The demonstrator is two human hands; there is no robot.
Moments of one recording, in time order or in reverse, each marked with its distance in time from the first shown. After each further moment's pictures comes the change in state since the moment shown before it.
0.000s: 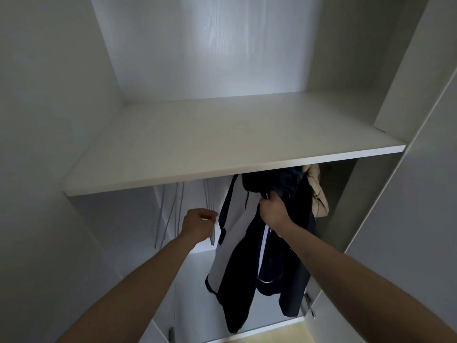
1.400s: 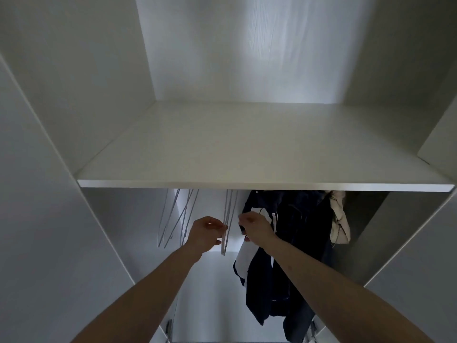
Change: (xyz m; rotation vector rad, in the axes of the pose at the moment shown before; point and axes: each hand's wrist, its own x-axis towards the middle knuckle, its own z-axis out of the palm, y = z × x) left_hand -0.017 0.024 0.009 -0.362 0.035 -0.253; right_hand 0.034 0.016 0.054 0.021 -0.355 0.064
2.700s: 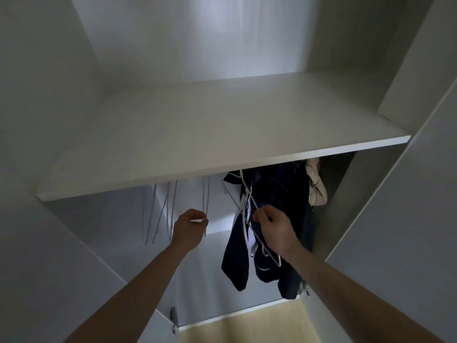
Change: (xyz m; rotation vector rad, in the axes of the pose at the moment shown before) left_hand 0.006 -0.026 -0.016 0.336 0.039 0.163; right_hand -0.107 0.009 -0.041 -0.112 0.304 -0.137
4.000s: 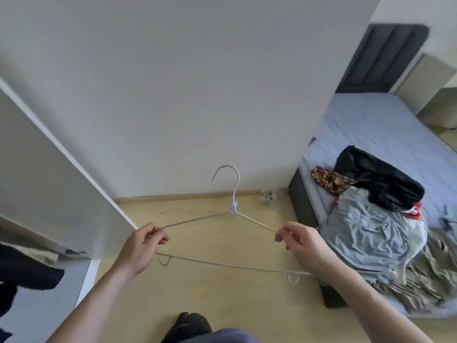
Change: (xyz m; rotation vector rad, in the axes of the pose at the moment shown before) left_hand -0.604 -0.053 0.238 0.506 -1.410 0.503; right_hand -0.881 0.198 -0.174 -0.186 1.005 0.757
